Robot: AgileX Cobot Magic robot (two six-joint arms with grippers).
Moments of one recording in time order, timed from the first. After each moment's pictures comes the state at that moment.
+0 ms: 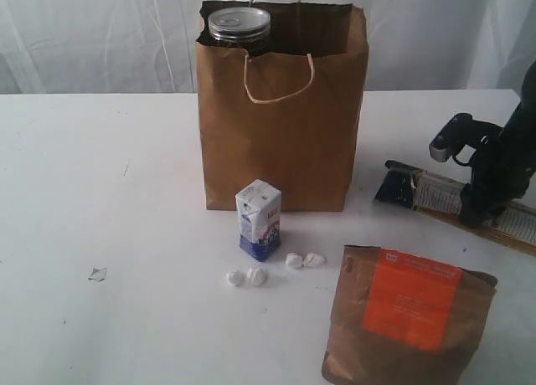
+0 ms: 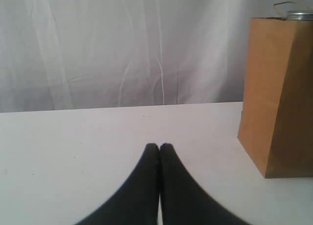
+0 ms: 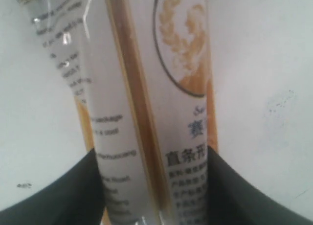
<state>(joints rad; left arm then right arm) -0.01 0.00 0.02 1.65 -0.13 -1.69 -0.09 2.08 -1.38 0.08 0.79 -0.95</state>
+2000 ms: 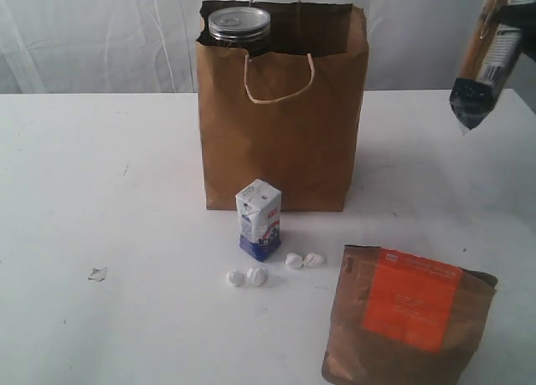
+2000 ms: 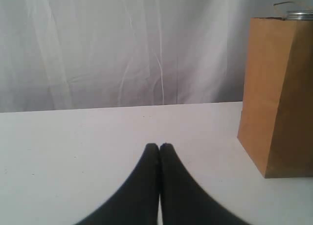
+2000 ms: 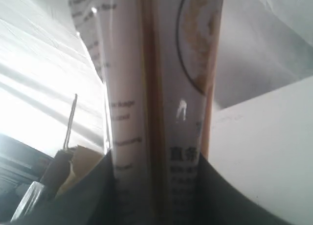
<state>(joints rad) -0.01 0.00 0.02 1.65 -0.13 -1.69 -0.46 2.05 -1.53 1.65 1.18 -1.01</state>
